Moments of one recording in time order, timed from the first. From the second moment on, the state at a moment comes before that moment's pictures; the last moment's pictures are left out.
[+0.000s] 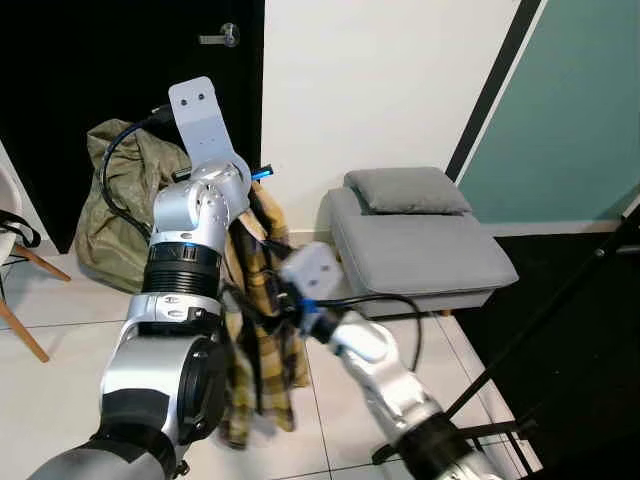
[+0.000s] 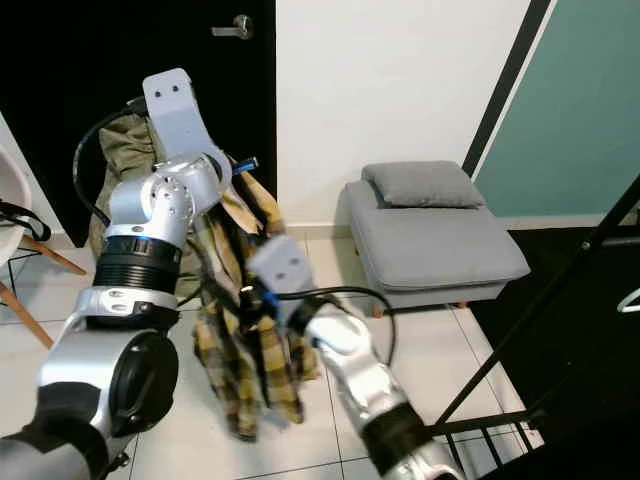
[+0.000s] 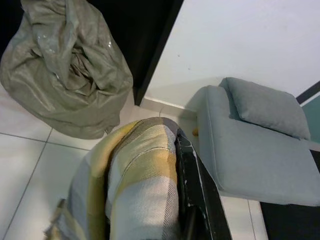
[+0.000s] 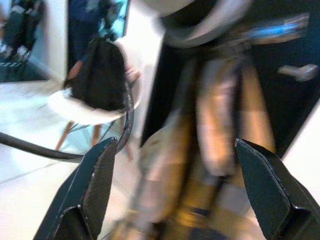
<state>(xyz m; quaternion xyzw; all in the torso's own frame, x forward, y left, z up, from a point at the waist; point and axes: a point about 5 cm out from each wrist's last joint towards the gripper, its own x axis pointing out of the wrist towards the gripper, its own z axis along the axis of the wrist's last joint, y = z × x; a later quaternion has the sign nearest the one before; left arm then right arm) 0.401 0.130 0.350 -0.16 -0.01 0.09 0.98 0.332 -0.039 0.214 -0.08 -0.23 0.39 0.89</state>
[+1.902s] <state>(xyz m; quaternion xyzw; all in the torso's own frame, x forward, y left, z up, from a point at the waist) 0.363 0.090 0.369 -0.18 0.01 -0.03 0.98 0.364 -0.026 0.222 -0.08 -0.26 0.29 0.92</state>
